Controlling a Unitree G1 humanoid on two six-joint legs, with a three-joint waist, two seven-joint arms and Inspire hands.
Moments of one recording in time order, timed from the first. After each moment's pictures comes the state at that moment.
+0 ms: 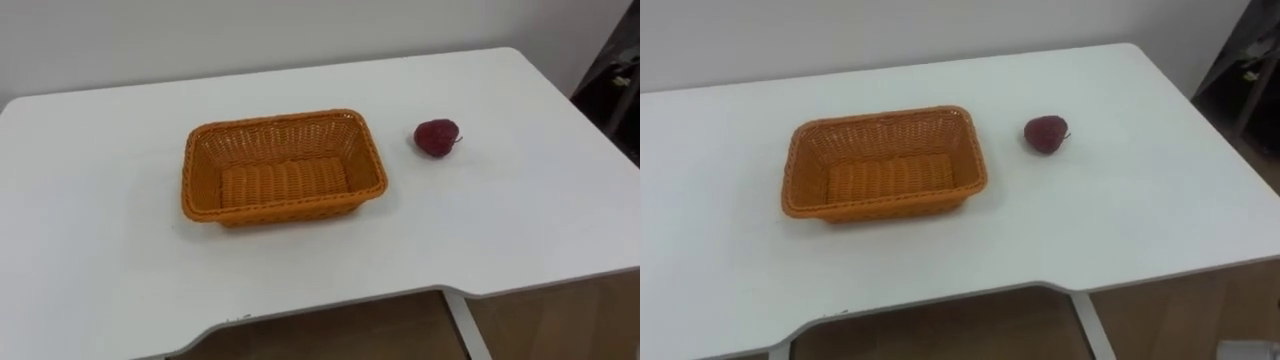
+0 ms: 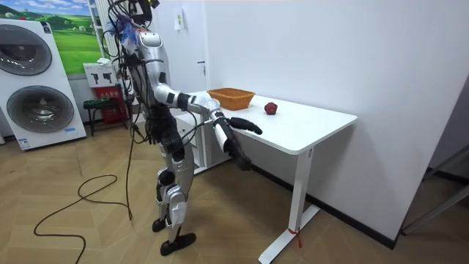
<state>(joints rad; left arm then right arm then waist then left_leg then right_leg) 0.30 0.20 0.23 1.10 0.08 0.06 0.14 0.06 -0.27 -0.56 0.36 0.73 -0.14 -0.96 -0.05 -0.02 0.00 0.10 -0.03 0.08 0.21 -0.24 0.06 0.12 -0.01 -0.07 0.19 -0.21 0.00</state>
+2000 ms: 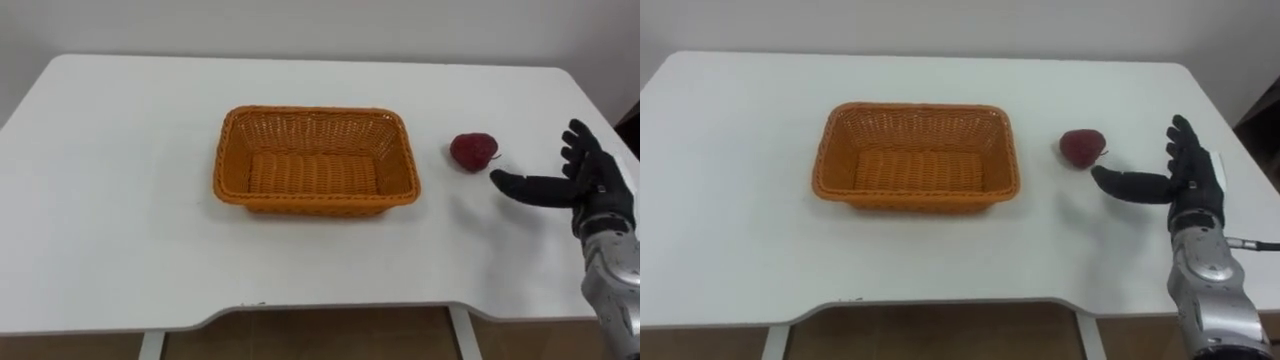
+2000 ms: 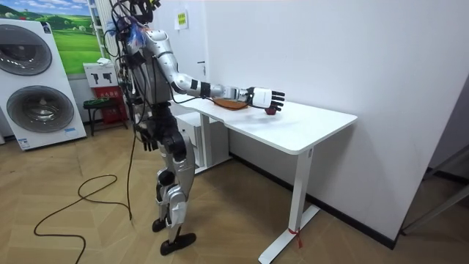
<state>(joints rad) 0.29 0.27 0.12 1.12 0.12 0.08 0.02 -0.12 -0.47 -0.10 0.49 0.28 -0.02 -0.12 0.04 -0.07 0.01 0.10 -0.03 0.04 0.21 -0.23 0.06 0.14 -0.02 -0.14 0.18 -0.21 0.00</state>
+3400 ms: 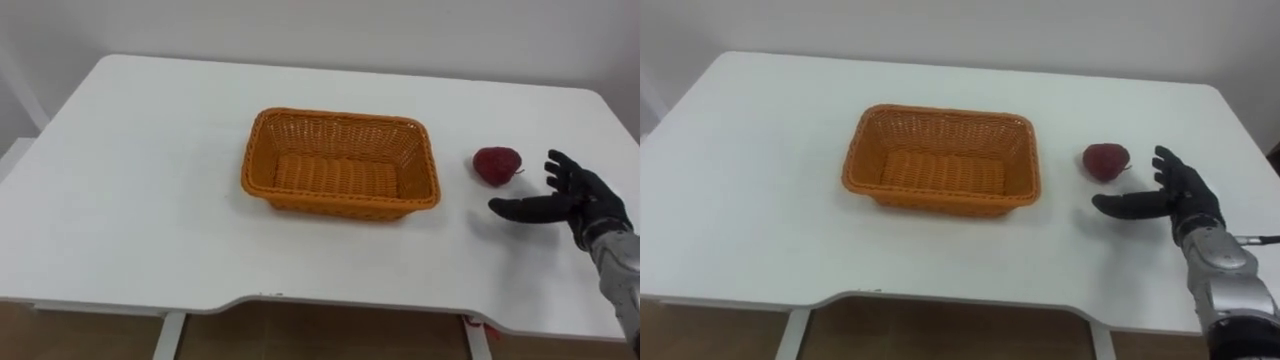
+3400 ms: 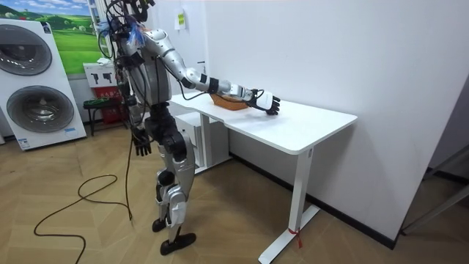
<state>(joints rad) 0.31 0.28 0.11 1.13 0.12 0.12 -0.07 -0.28 -0.55 -0.02 0.78 0.22 0.02 0.05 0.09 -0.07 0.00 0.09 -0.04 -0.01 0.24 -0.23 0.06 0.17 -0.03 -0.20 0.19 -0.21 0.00</state>
